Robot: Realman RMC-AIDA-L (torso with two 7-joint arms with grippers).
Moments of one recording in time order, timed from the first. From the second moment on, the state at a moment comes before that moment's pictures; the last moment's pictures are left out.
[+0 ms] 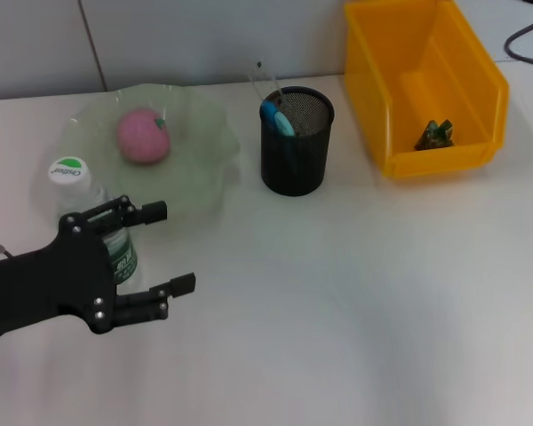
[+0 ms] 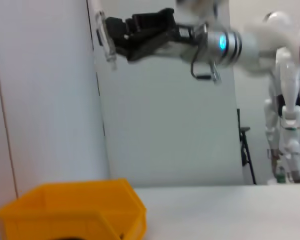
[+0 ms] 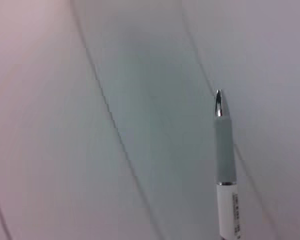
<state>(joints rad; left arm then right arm) -0.28 -2.07 1.04 0.80 1.55 1.67 -0.99 0.40 2.07 -0.98 -1.25 -1.38 -1.38 1.96</state>
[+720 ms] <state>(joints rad) -0.29 -2.07 1.04 0.72 1.46 1.78 -0.82 0.57 2.07 -0.90 -0.42 -0.98 -1.78 2.26</state>
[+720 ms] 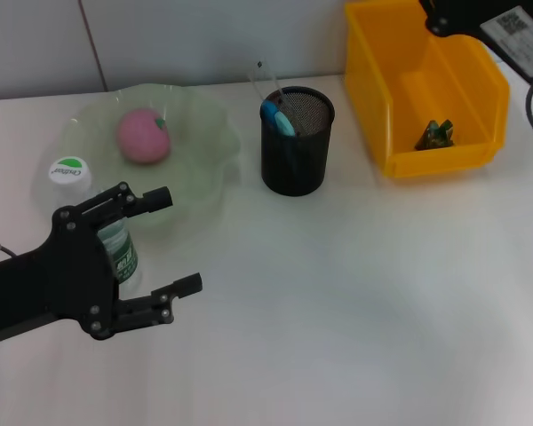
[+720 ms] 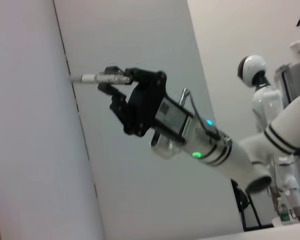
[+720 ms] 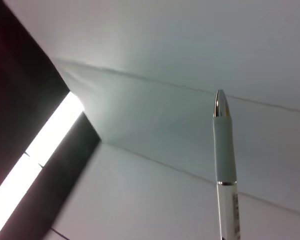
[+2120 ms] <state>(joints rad) -0.37 -2.07 1.51 0.87 1.00 1.49 -1.13 0.44 2.01 -0.90 -0.82 -1.64 -1.76 1.21</state>
